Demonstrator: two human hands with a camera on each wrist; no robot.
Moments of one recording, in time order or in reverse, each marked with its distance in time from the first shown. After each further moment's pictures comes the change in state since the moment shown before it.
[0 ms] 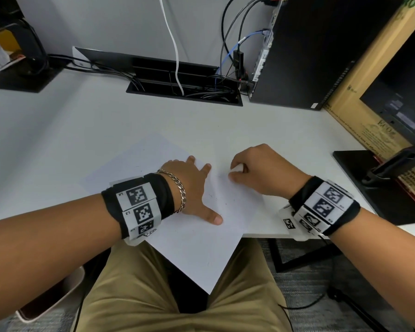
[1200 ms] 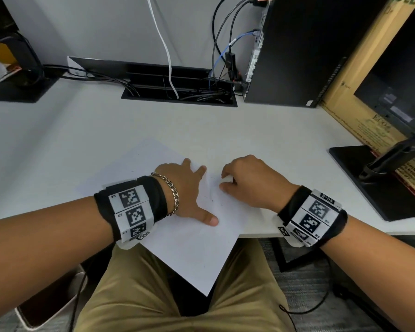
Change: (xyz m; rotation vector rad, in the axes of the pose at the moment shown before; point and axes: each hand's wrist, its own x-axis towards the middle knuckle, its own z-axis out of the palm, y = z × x) left_hand 0.000 0.001 -0.001 0.019 0.020 -0.001; right_hand -0.011 -0.010 0.018 -0.008 -0.032 0.001
